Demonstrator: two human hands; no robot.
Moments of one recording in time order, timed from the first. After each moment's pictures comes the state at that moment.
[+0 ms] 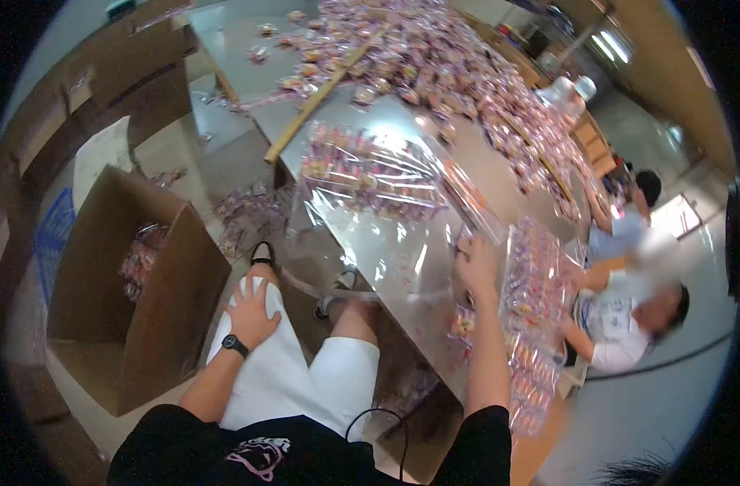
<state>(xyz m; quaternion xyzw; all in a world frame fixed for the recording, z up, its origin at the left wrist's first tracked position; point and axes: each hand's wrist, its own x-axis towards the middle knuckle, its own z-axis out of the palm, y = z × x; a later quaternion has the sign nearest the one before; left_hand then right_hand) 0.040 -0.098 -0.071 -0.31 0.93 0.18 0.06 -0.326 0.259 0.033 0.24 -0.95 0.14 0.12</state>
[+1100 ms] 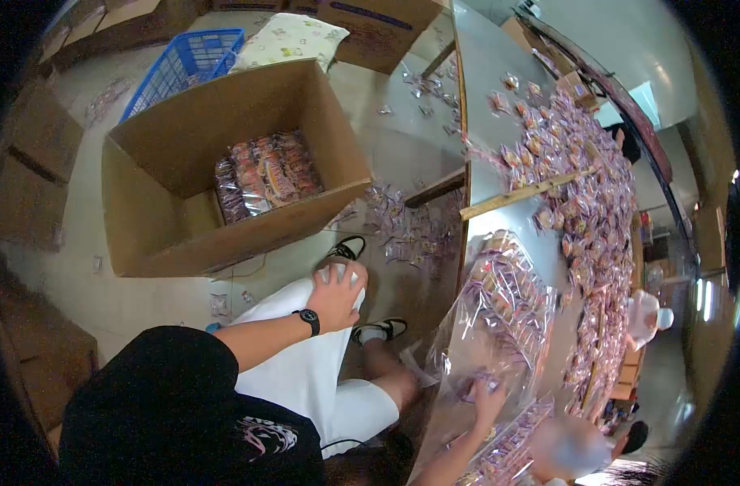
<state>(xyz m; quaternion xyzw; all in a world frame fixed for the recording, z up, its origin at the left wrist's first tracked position) 0.041 -0.129 -0.088 -0.37 0.92 0.16 -0.04 -0.289 0.197 0.008 0.31 -0.91 0.25 0.05</state>
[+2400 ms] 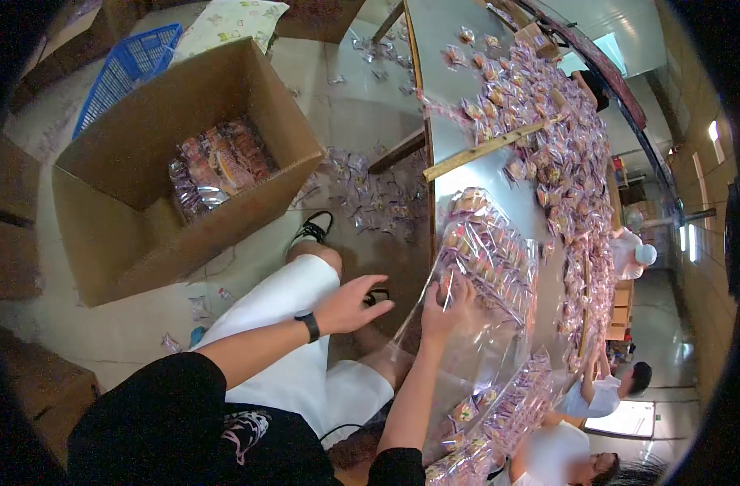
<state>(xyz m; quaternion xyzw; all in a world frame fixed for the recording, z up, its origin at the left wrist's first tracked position) -0.014 -0.100 -0.067 -0.21 0.72 0.63 -0.20 -0.199 0.001 -0.010 0.40 -0.81 0.40 0.16</state>
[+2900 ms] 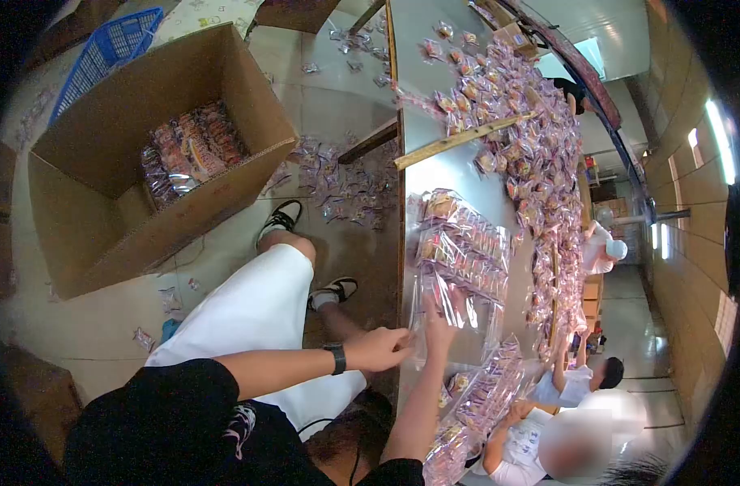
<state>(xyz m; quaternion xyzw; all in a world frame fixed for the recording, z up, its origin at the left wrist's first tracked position) -0.067 0.007 -0.017 -0.08 0.67 0.73 -0.09 -0.237 0.082 0.016 0.28 -0.83 0.48 -0.03</state>
